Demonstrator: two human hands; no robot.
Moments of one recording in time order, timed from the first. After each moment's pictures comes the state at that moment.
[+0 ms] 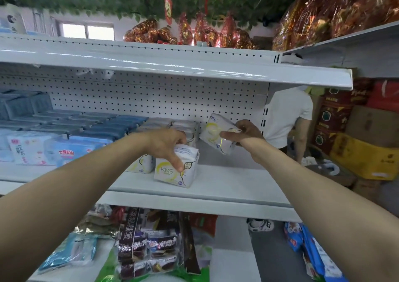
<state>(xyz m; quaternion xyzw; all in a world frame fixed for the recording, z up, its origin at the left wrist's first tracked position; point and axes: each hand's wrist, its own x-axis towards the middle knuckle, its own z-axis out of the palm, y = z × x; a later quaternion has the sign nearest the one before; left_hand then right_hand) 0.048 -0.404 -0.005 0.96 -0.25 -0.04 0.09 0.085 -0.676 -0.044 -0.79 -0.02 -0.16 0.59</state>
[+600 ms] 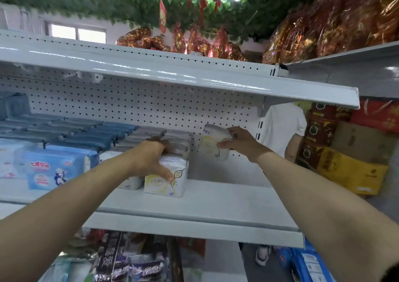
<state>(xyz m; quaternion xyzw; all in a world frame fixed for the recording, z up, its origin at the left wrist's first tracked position) 0.080 -0.386 -0.036 0.96 -0.21 0.07 0.14 0.143 -0.695 -0.028 -0.87 -0.07 -0.11 0.47</state>
